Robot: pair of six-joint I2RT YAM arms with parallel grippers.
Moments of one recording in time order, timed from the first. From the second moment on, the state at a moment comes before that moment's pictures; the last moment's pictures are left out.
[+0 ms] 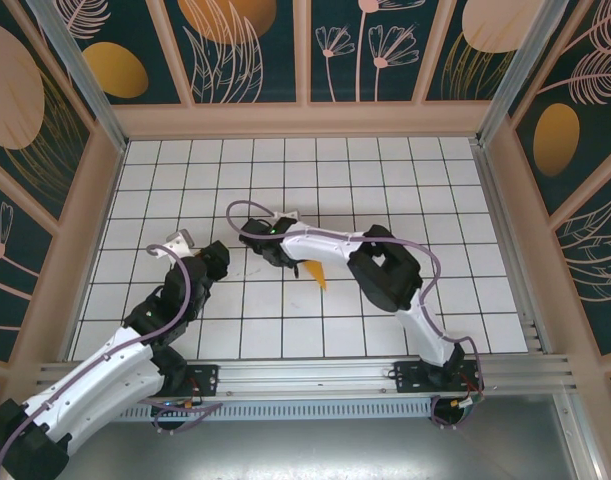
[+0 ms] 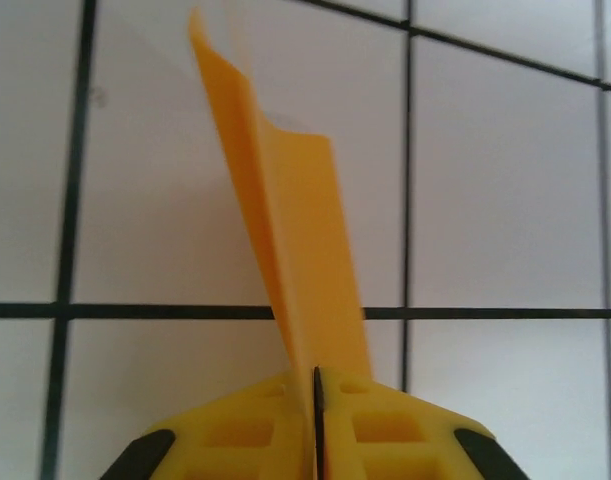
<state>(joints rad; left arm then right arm) -0.65 0.65 0.39 -0.17 -0.49 -0.90 1.01 2.23 1.70 -0.93 0.62 0.78</state>
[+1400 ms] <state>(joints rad) -0.65 1.00 0.42 -0.08 -0.28 -0.87 0.67 1.64 0.71 0.27 -0.53 0.86</state>
